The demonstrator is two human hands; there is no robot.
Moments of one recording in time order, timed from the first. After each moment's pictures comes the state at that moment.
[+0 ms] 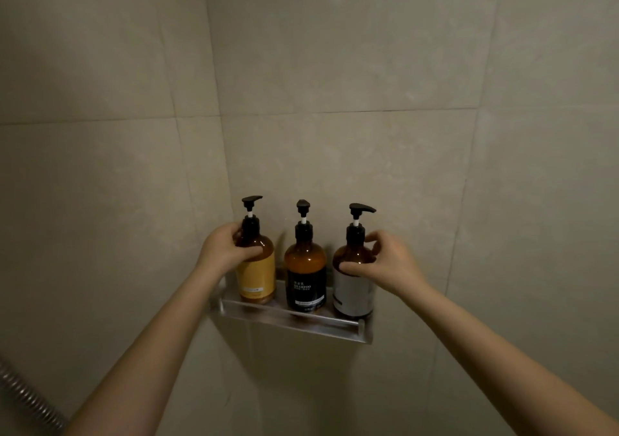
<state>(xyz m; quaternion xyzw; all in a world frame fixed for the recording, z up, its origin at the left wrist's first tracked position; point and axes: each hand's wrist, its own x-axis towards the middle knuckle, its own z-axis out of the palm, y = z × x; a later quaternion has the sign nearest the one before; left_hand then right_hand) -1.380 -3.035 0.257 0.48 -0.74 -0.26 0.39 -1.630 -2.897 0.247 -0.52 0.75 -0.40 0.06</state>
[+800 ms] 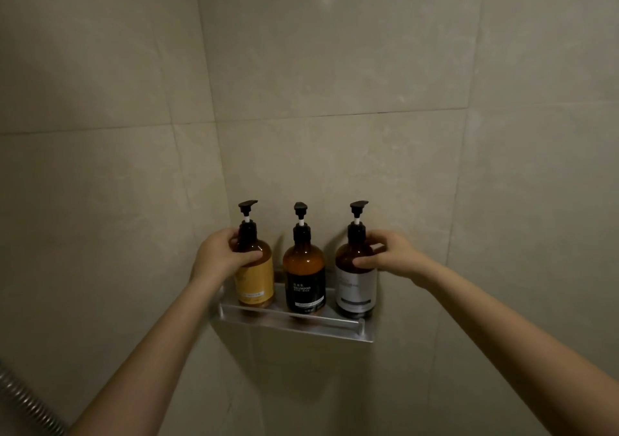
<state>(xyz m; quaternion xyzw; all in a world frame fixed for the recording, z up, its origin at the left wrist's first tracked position) -1.373 -3.033 0.256 0.49 -0.73 -0.23 0.41 -1.646 -2.893 0.271 -0.57 0.69 -0.38 0.22</state>
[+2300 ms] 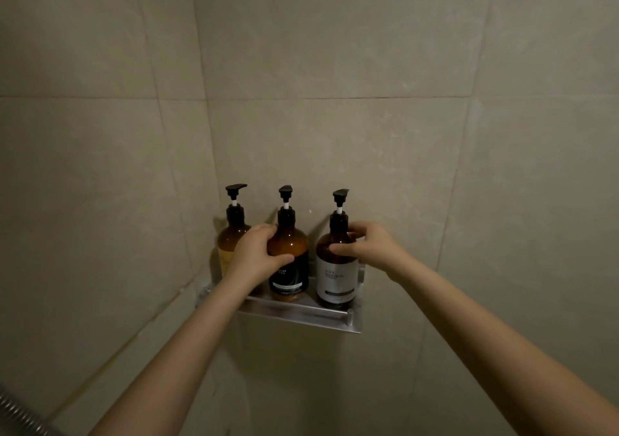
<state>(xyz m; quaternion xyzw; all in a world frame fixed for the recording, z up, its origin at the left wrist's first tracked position) -1.432 -2.992 0.240 0.44 -0.82 -0.15 0.35 -1.621 -2.900 0.269 -0.54 0.70 -0.41 0.22</state>
